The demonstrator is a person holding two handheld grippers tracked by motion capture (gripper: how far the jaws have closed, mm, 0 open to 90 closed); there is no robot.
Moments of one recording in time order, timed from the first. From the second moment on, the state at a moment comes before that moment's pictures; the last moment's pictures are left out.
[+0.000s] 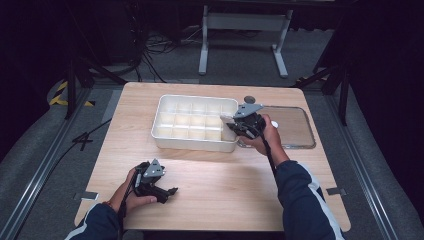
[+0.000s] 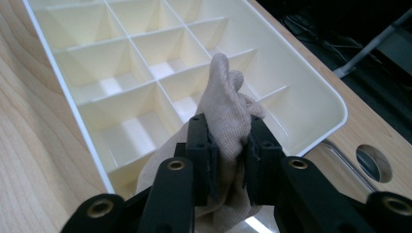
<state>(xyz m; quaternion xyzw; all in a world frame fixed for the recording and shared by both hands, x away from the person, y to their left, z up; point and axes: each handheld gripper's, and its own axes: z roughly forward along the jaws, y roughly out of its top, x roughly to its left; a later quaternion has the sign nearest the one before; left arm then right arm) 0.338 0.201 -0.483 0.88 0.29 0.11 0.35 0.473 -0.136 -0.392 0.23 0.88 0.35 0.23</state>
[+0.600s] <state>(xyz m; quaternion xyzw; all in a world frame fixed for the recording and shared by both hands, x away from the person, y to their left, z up) 0.337 0.201 -0.484 0.88 0.29 0.11 0.35 0.483 -0.125 -0.413 0.22 0.91 0.30 0.18</state>
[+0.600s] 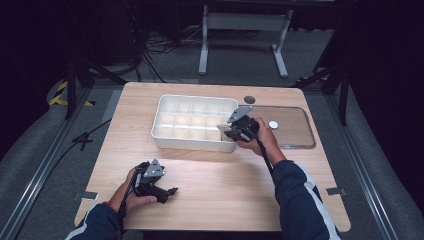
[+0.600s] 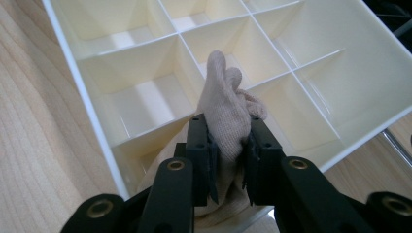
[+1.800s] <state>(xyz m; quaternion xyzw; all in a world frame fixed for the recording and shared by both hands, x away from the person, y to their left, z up) 0.338 0.201 -0.483 0.88 0.29 0.11 0.35 0.508 -0.103 -0.422 0.21 0.96 0.17 0.08</state>
